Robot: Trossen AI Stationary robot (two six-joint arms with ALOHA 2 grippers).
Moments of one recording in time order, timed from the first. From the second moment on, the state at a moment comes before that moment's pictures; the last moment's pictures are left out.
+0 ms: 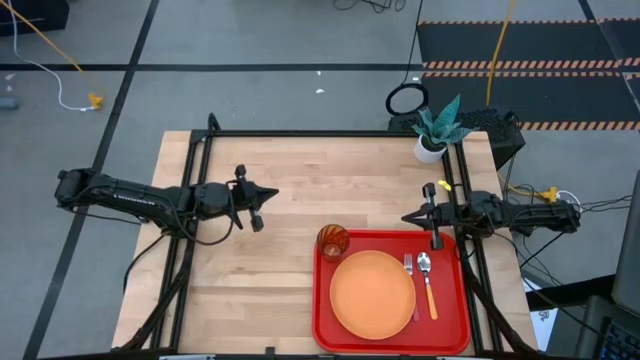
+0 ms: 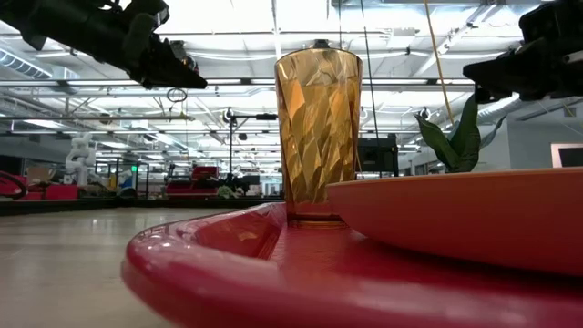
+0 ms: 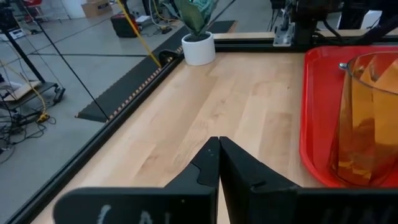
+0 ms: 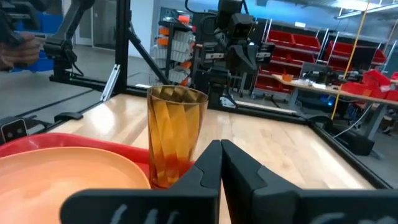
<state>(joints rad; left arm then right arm) -0.05 0.90 0.44 0.16 -0.41 0.03 0.04 0.00 0.02 0.01 -0.05 -0.15</state>
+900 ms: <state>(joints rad) -0.04 0.58 0.06 0.48 -0.34 0.09 0.04 0.01 0.02 0.02 -0.05 -0.17</state>
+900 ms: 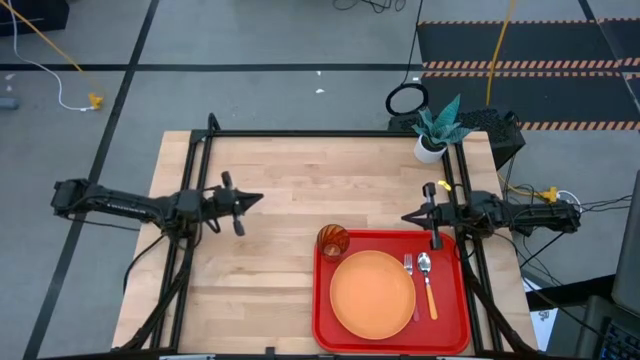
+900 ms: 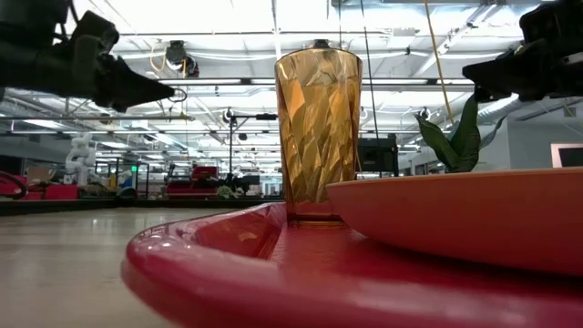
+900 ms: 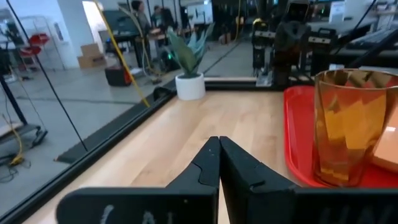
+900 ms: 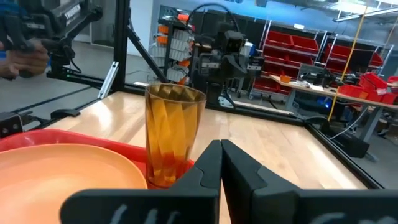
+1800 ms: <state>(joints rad) -0.04 0.22 0.01 0.35 -0.27 0.10 0.04 0.01 0.02 0.08 -0.05 -0.17</state>
